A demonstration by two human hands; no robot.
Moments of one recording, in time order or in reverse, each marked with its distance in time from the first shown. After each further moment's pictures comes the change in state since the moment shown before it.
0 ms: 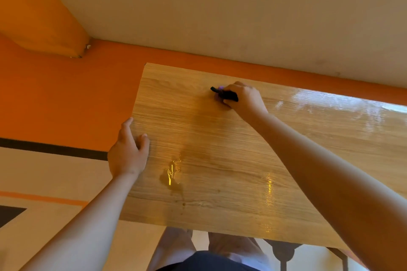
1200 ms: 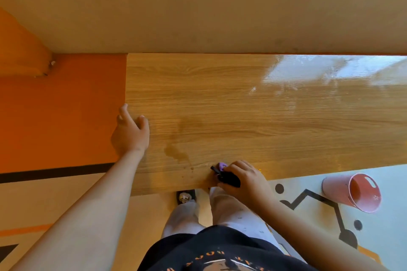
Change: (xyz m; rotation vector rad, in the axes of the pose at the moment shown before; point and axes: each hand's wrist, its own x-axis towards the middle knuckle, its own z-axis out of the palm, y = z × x) left_hand 0.004 -0.008 0.005 -0.022 -0.002 0.078; right_hand -0.293 -0.087 0.059 -0.009 -0.052 0.155
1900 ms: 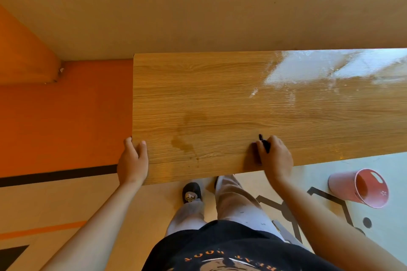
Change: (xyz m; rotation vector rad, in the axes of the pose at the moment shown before) left_hand -0.073 -0.057 -0.014 -0.068 -0.165 -0.062; right_hand 0.008 0.044 -0.007 0.004 0.373 0.615
